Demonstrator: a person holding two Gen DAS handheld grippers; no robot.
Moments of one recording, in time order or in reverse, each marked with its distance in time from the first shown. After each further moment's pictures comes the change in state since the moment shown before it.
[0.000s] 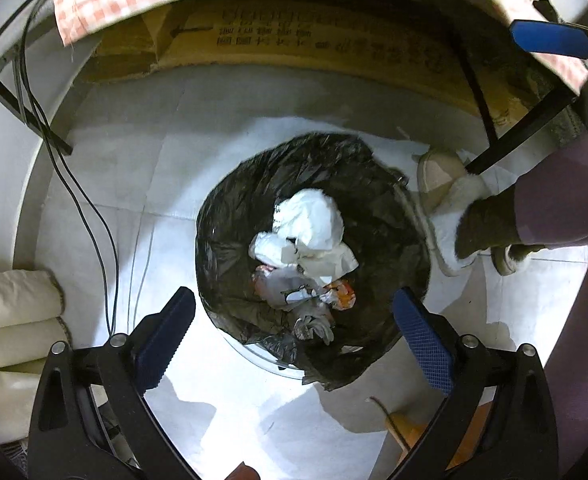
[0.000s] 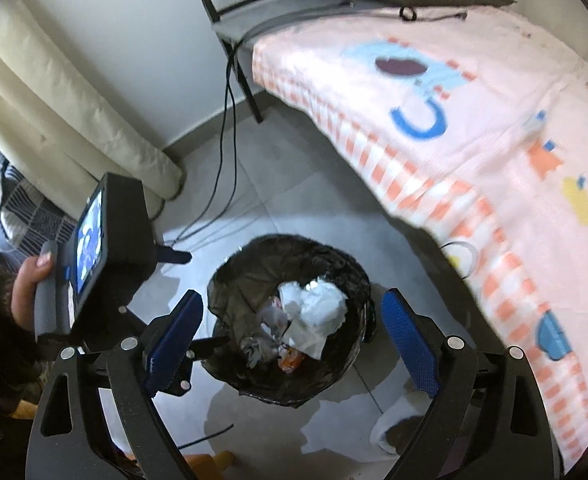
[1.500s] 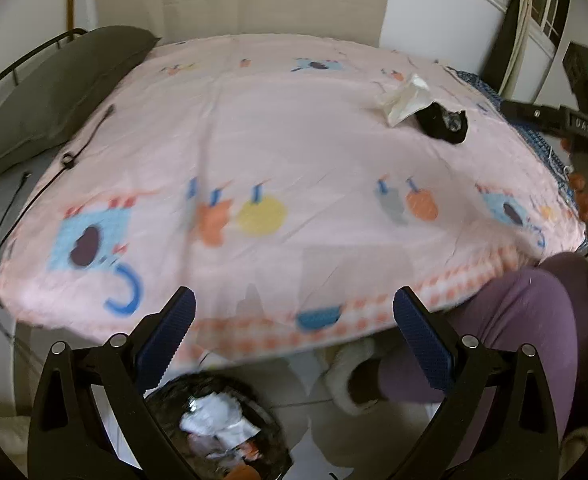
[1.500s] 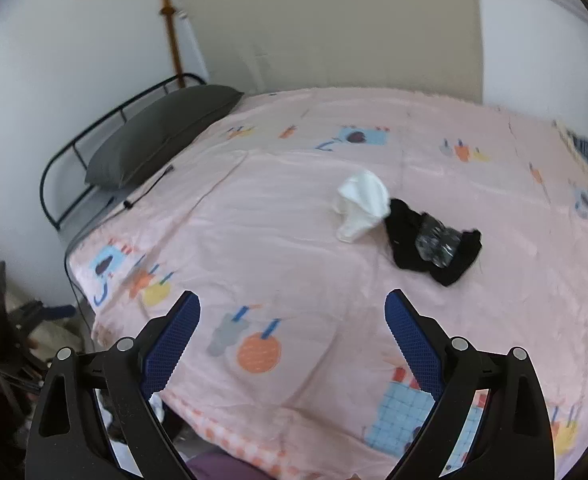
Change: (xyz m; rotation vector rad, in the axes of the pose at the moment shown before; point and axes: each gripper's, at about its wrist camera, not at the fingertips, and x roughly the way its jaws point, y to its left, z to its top) left arm -0.110 -0.178 0.167 0.193 -0.389 -0.131; right arm -0.278 -0.314 -0.112 0.497 -0.416 -0.353
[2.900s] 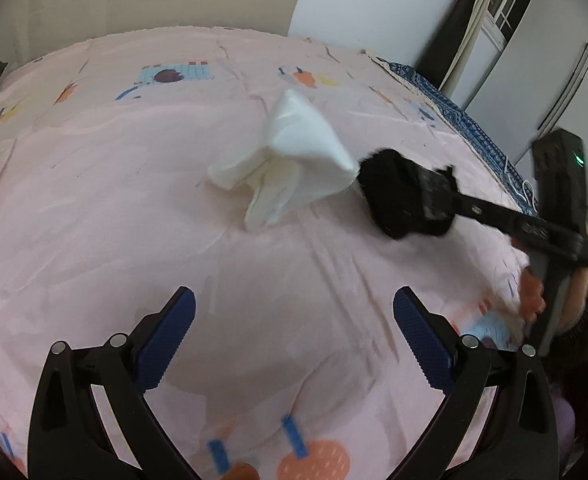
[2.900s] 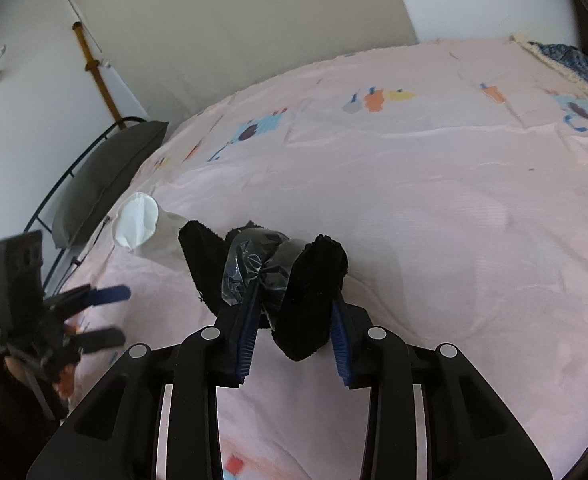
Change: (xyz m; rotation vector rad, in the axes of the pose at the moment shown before) left arm 0.181 -0.122 0.161 0.093 0.037 -0.289; right arm 0.067 -0.180 -0.005 0.223 -0.042 0.052
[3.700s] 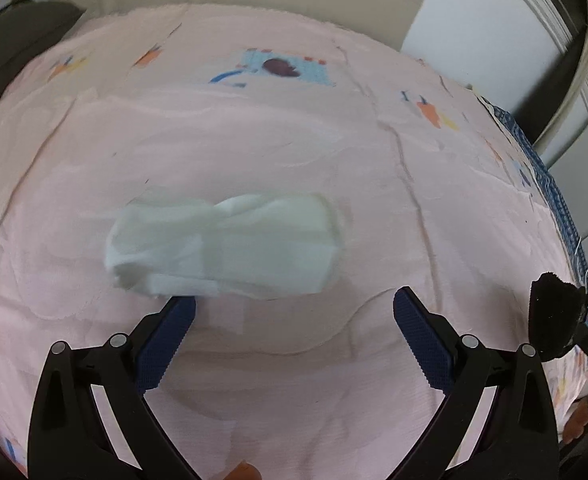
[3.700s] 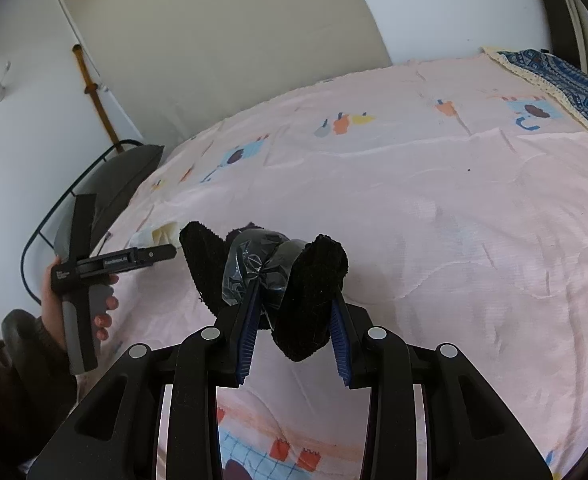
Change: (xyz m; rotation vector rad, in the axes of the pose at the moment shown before) left arm 0.034 0.067 0.037 -0.283 0.003 0.203; right arm -0.049 -0.019 -0.019 0.021 -0.065 -0.014
